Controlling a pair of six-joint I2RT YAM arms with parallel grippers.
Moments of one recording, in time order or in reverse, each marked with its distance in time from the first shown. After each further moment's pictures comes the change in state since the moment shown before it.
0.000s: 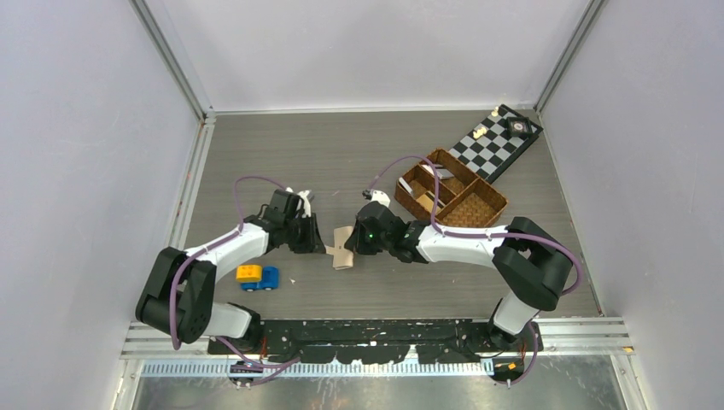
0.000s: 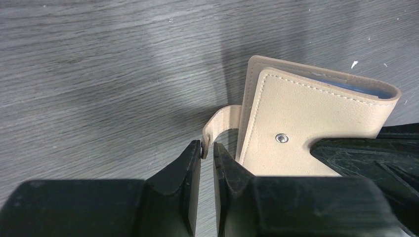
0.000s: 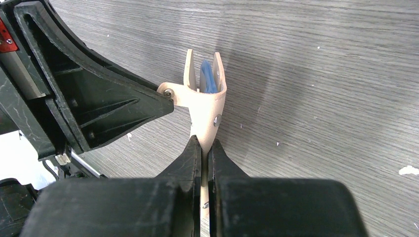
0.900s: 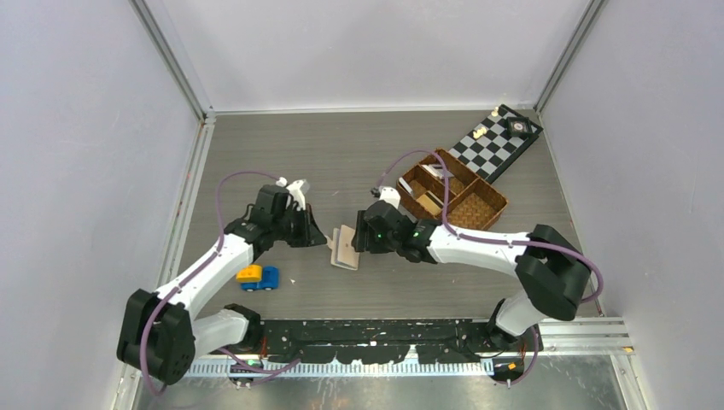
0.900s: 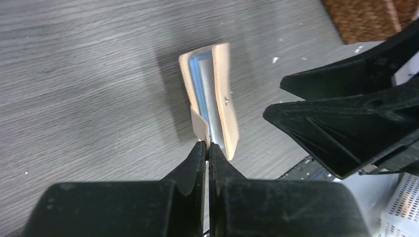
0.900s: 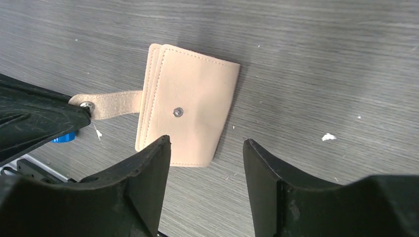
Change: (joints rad) left arm -0.002 -0.220 0.021 -0.070 0.056 -0.002; right arm 0.000 -0.084 0.000 -0.155 0.104 -0.061
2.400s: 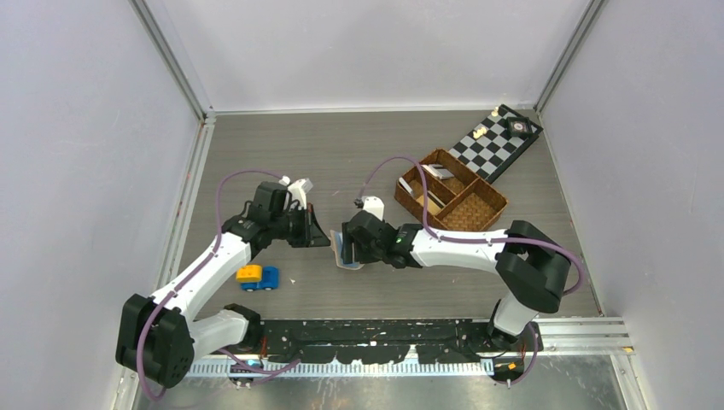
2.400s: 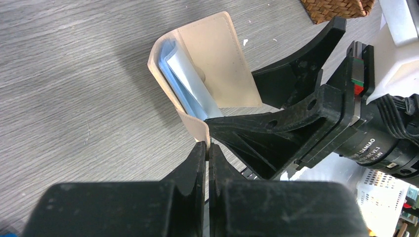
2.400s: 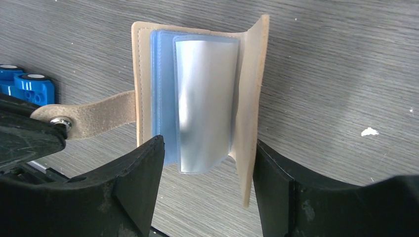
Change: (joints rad) left arm 0.000 -0.037 0.057 -0.087 0.122 0.003; right arm 0.087 0.079 0.068 -0.050 0.036 -0.010
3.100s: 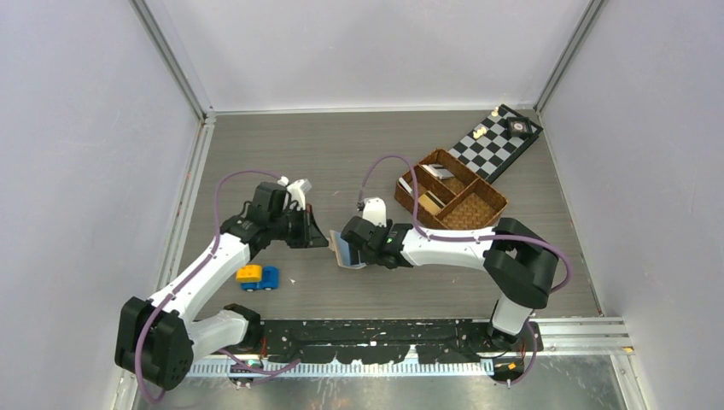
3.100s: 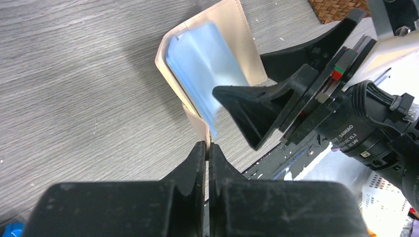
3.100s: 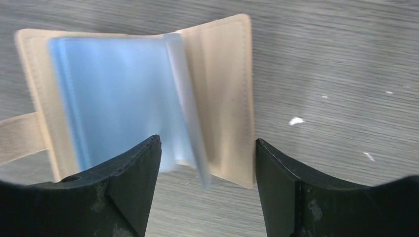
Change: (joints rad) left arm 0.000 -0.013 0.005 -0.028 -0.022 0.006; right arm 0.025 0.071 0.065 -0.164 0.185 -0.007
